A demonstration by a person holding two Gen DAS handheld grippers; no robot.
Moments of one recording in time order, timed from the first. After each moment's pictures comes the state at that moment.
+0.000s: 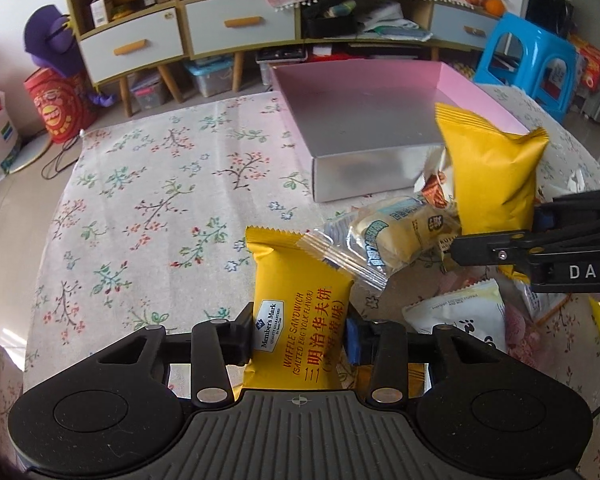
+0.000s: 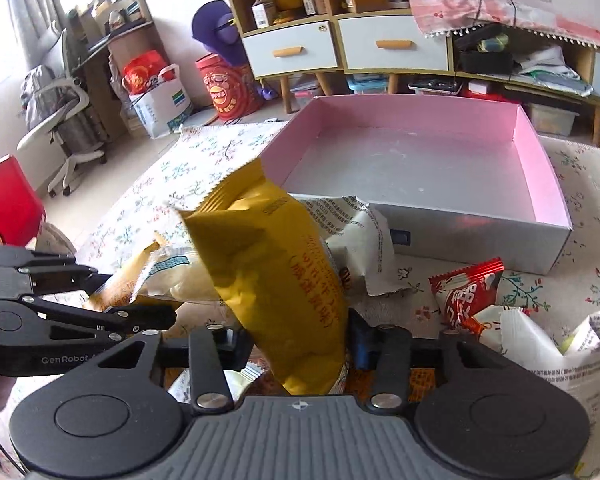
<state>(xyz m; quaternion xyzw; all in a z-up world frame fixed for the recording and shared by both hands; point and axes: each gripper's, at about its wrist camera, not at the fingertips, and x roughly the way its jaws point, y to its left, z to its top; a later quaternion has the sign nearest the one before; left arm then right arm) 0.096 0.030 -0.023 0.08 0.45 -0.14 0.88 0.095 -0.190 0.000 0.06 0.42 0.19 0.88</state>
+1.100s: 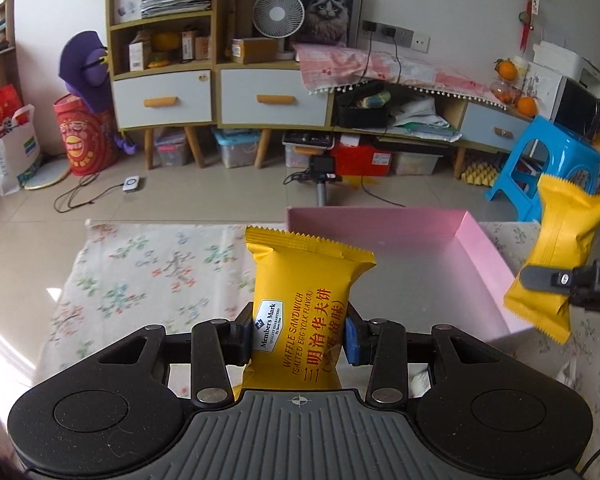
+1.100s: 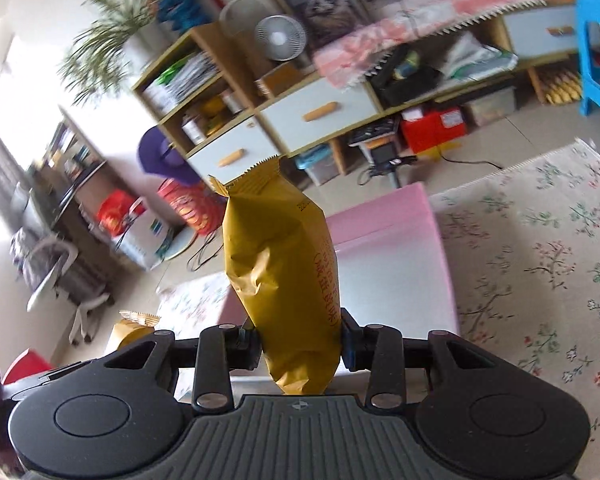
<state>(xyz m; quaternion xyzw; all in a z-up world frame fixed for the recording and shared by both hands) 0.177 -0.004 0.033 0.00 0.36 -0.11 0.93 0.148 -0.287 0.038 0.25 0.35 0.12 0.89</state>
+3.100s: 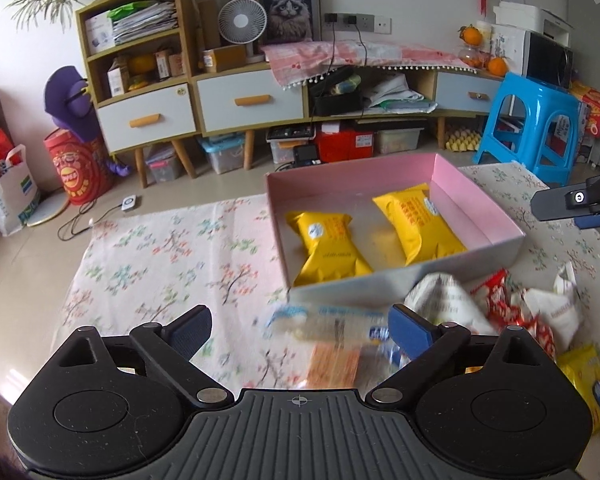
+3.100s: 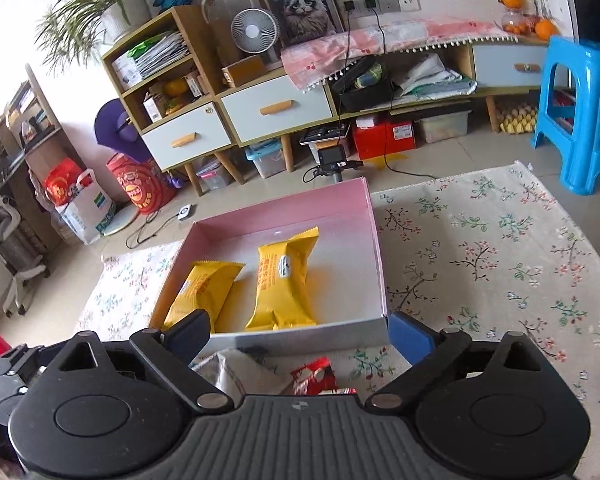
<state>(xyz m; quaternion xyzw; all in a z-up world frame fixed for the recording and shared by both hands) 0.105 -0.006 0.017 0.08 0.34 -0.12 0.93 0.105 -0.276 0.056 0.15 0.37 0.05 0.92</state>
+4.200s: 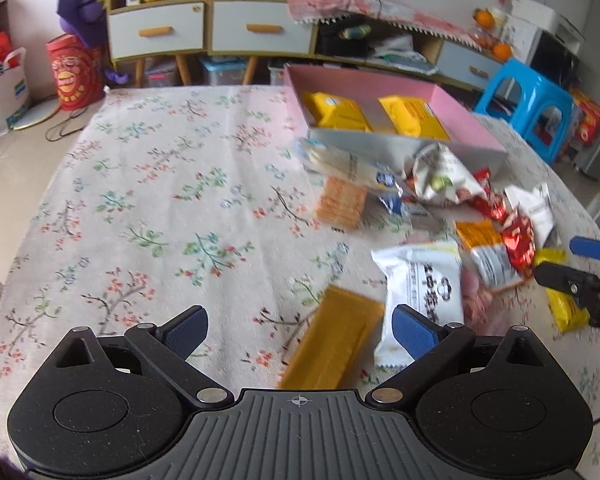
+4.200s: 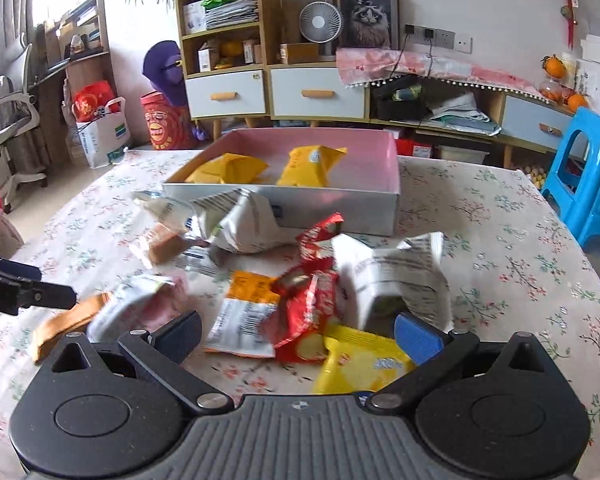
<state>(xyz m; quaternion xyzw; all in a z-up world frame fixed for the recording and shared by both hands) 0.038 0.045 -0.037 0.00 0.43 -0.14 0.89 0.010 -0.245 -0.002 0.00 0.34 0.08 0.94</state>
